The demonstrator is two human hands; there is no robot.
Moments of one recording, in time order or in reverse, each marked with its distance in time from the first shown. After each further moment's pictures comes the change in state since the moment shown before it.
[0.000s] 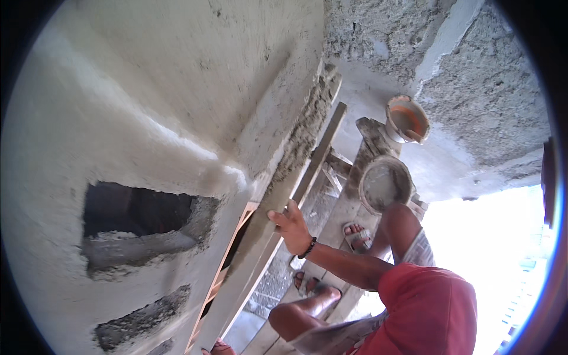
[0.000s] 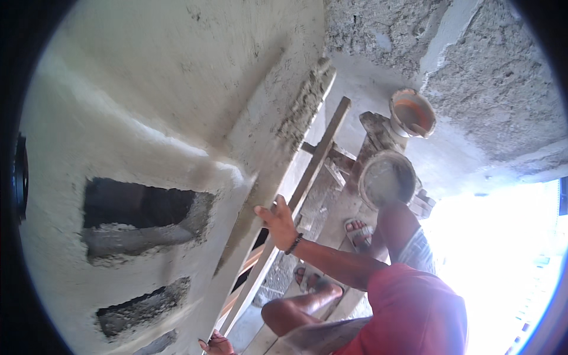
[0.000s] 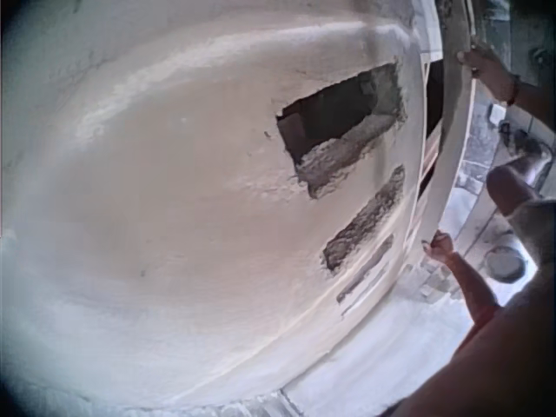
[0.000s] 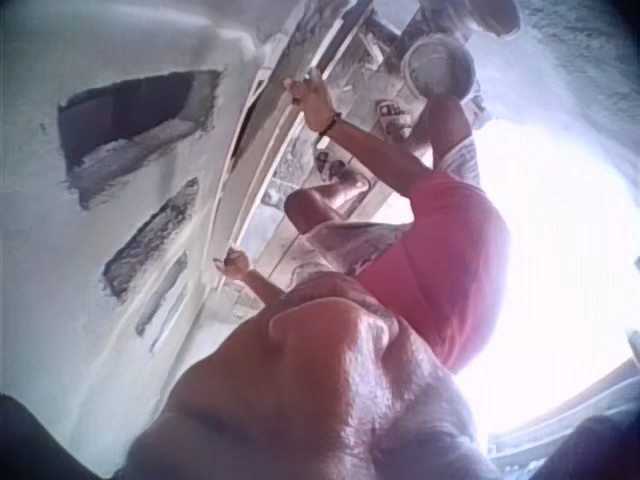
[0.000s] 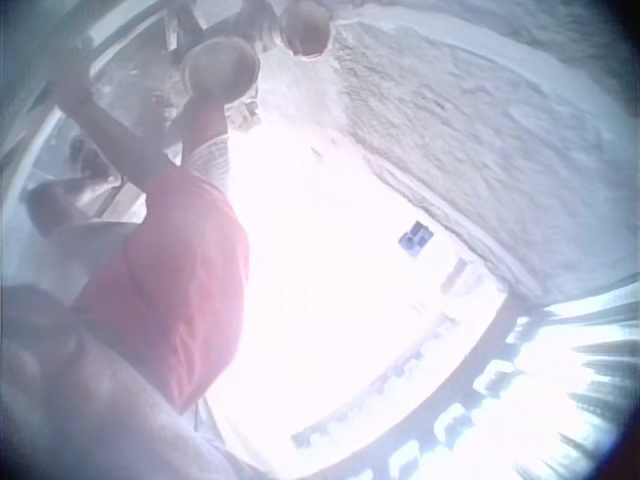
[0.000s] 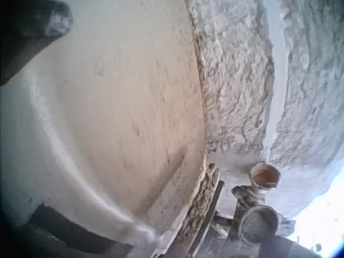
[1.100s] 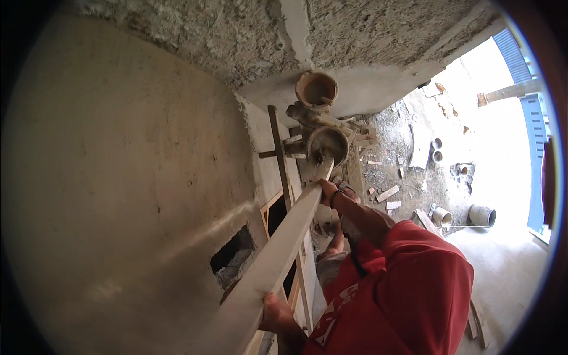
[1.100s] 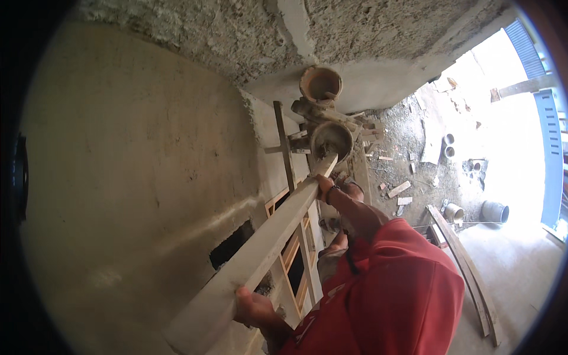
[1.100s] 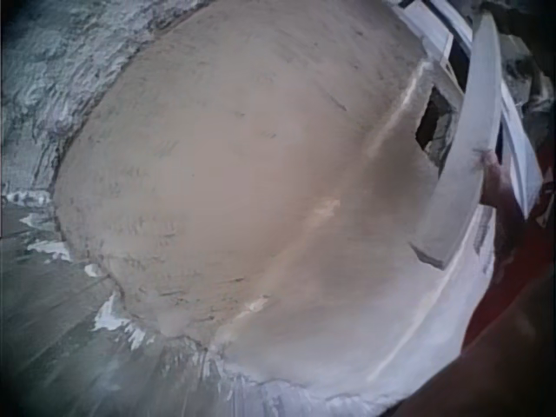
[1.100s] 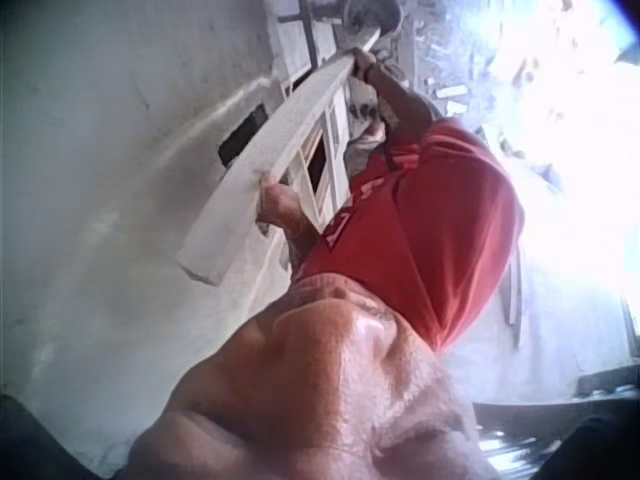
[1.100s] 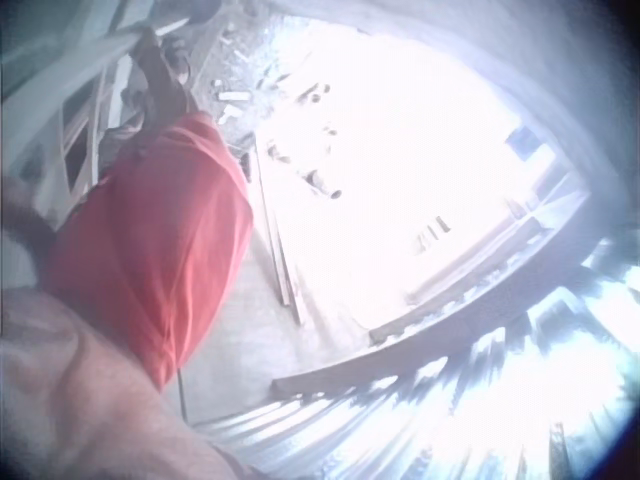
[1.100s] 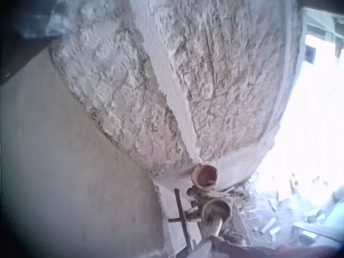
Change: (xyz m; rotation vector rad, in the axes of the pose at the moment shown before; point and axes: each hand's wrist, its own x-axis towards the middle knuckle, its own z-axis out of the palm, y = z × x) left_hand -0.256 -0.090 0.659 1.625 -1.013 1.222; right_hand -0.141 -0.277 -0.089 0.640 0.769 0.375
